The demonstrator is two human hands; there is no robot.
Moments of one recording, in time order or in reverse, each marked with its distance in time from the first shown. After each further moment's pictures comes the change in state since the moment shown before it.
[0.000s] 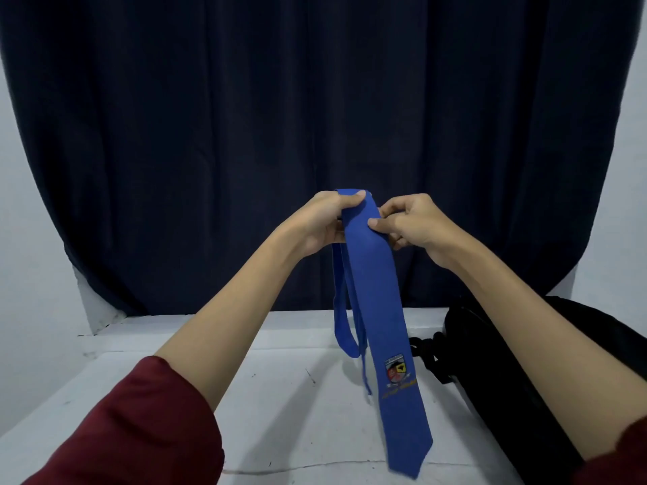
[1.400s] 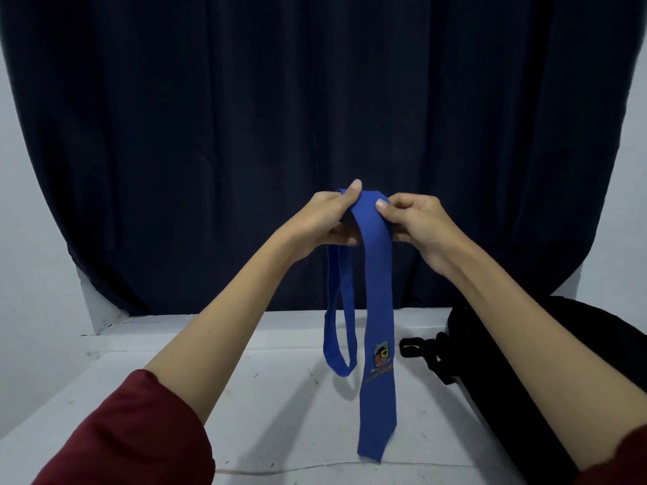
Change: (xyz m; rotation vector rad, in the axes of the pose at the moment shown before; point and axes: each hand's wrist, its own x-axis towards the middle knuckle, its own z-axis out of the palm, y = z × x) left_hand -0.010 -0.001 -0.006 0.239 -0.038 0.081; right_hand 0.002 0.009 0.006 0.263 0.023 -0.110
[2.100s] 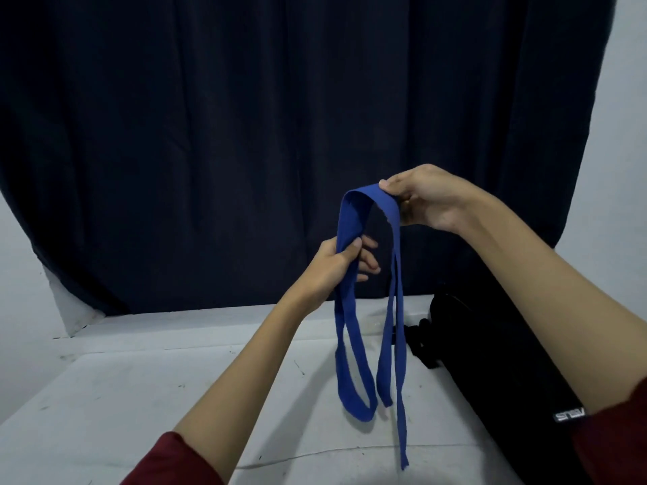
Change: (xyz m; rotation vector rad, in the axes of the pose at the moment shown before) left_hand -0.009 -0.067 0.054 -0.180 -0.003 0.104; right_hand 0.009 -0.027 -0.032 -0.008 -0.102 0.235
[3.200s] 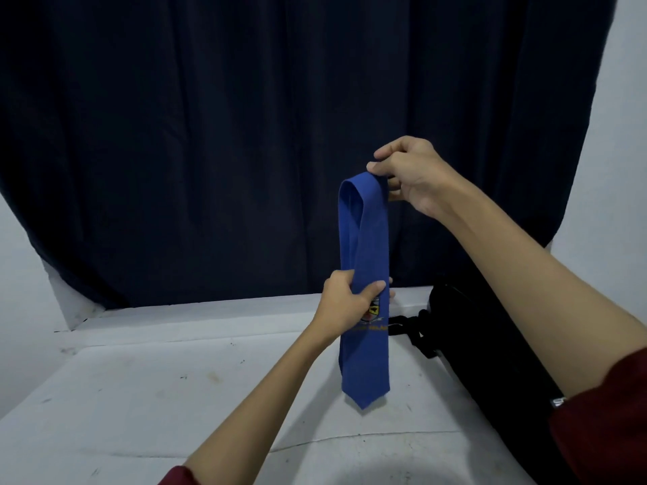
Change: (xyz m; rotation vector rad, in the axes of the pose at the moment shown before) left_hand -0.029 -0.044 0.026 0.158 0.127 -0.060; right_hand 0.004 -0.011 0.024 0.014 0.266 -0.089
